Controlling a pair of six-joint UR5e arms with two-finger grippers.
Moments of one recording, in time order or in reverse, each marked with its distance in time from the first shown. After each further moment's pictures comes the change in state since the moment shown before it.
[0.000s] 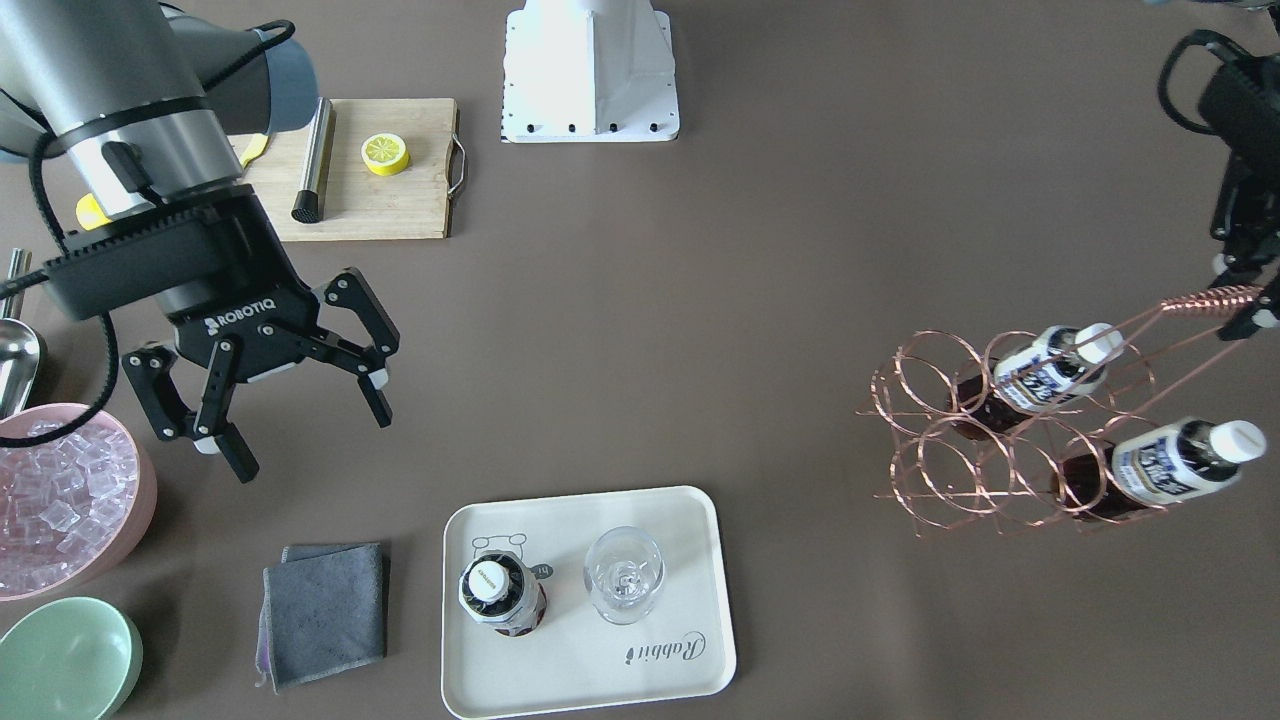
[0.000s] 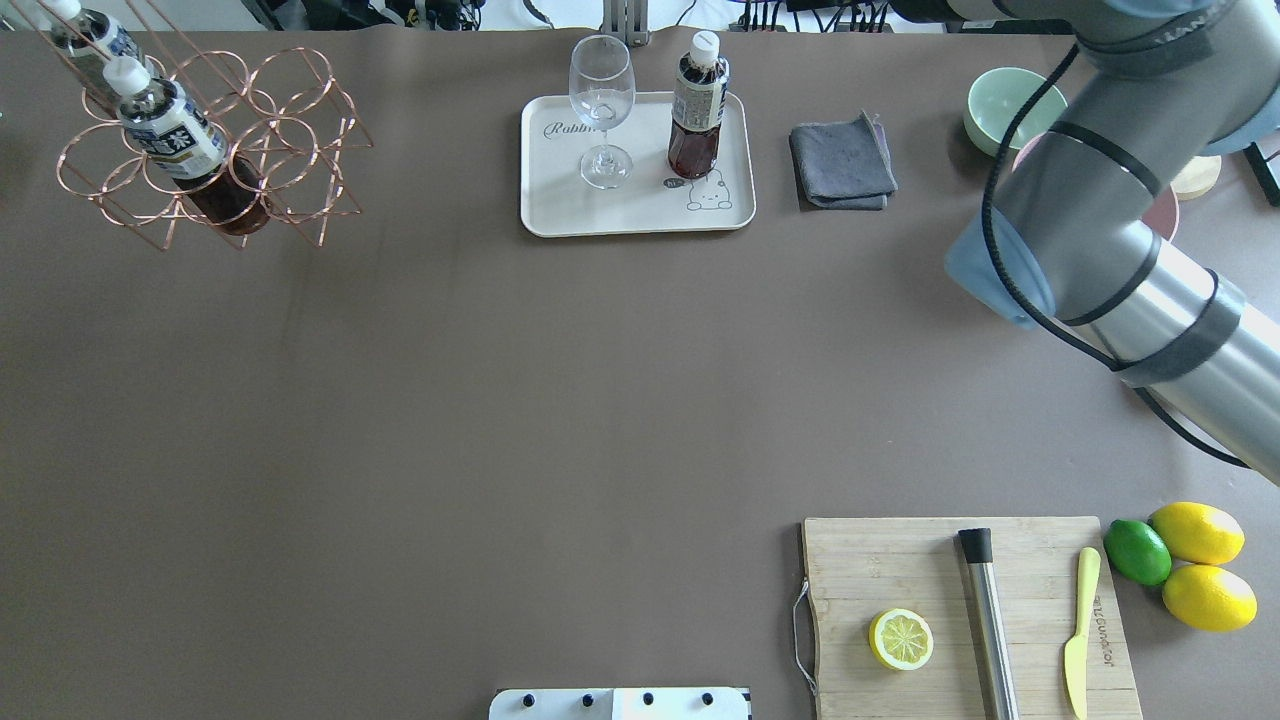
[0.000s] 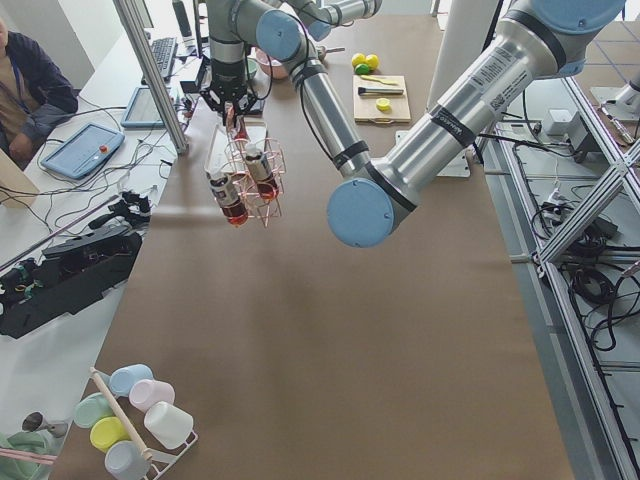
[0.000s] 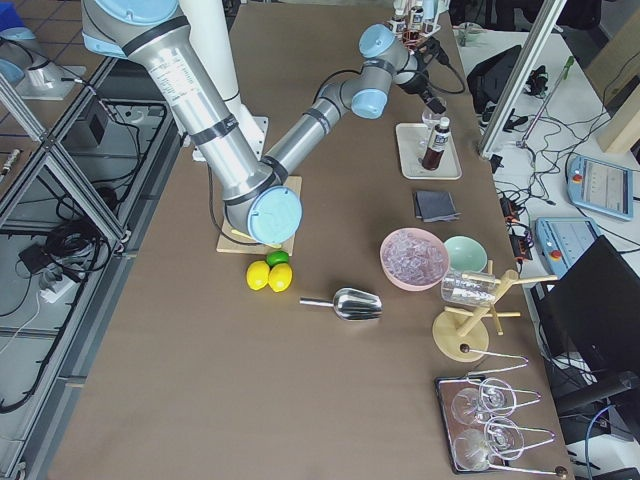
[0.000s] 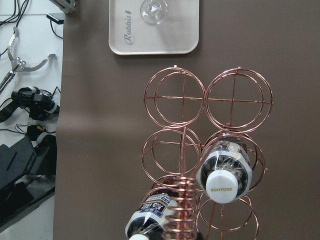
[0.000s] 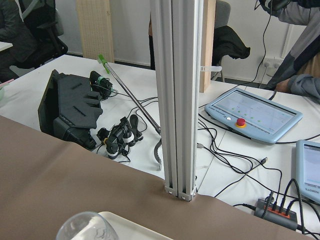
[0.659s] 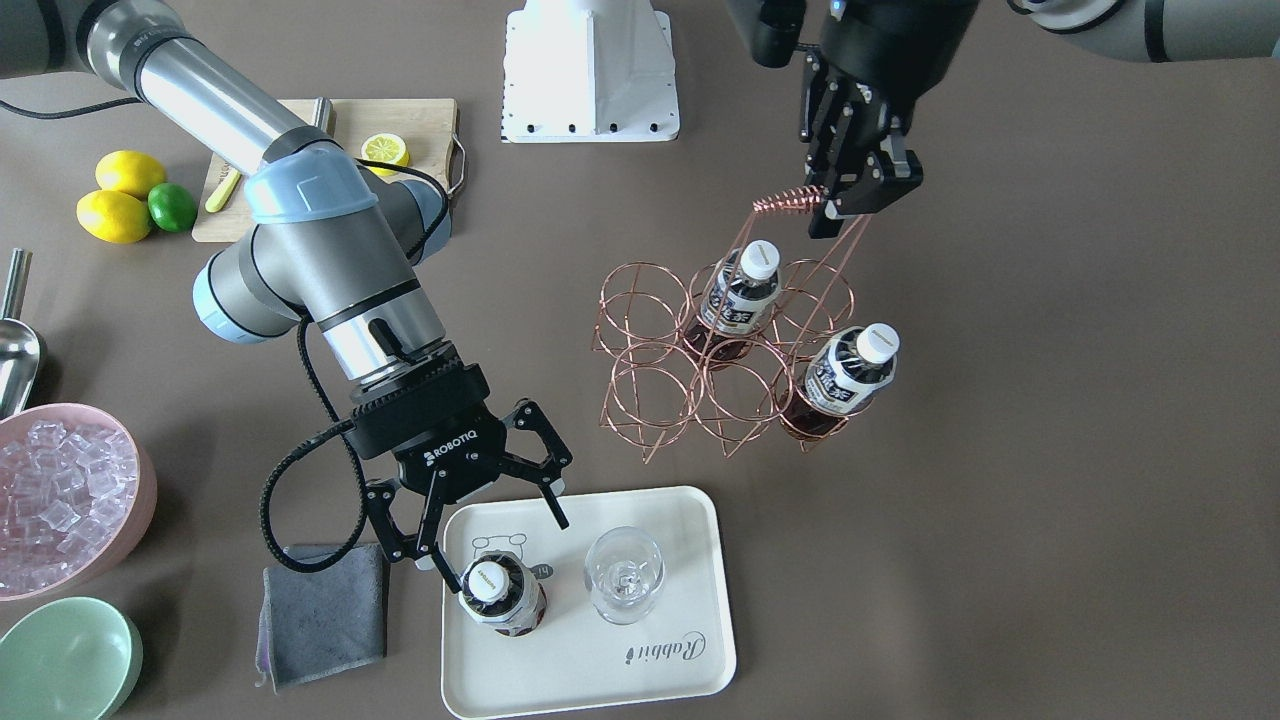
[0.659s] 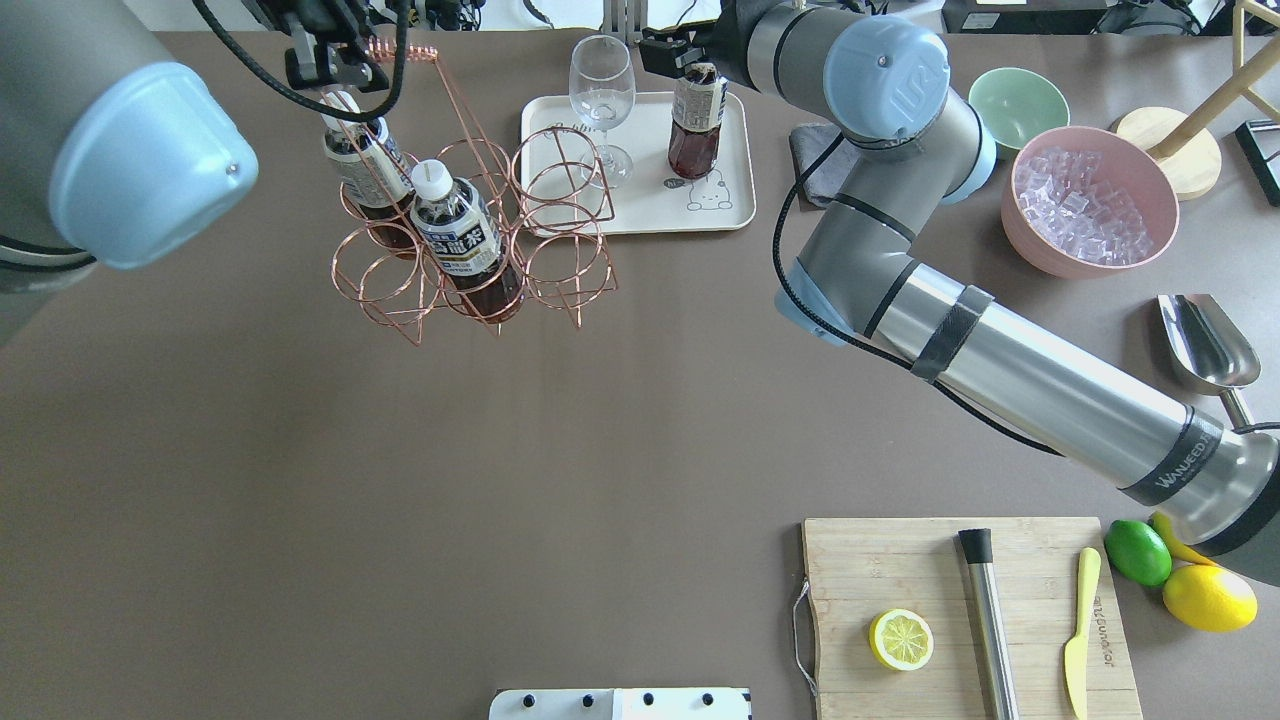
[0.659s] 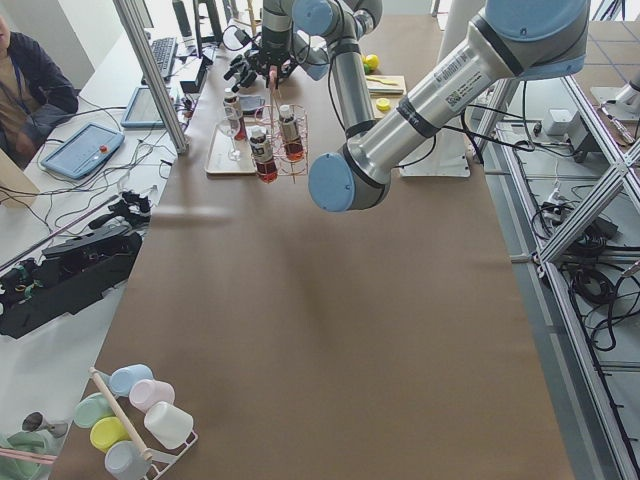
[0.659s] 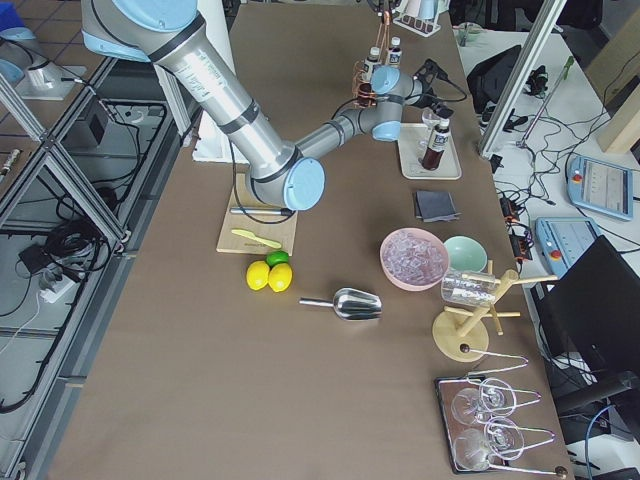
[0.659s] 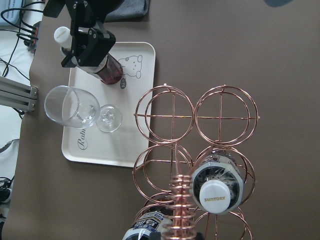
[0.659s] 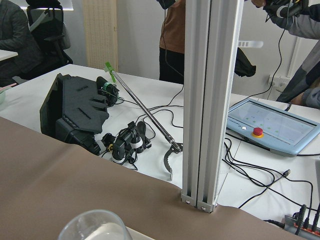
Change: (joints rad) left arm 0.356 -0.212 -0.131 0.003 0.115 -0.496; right arm -0.155 0.211 -0.530 0.521 -0.210 -0.084
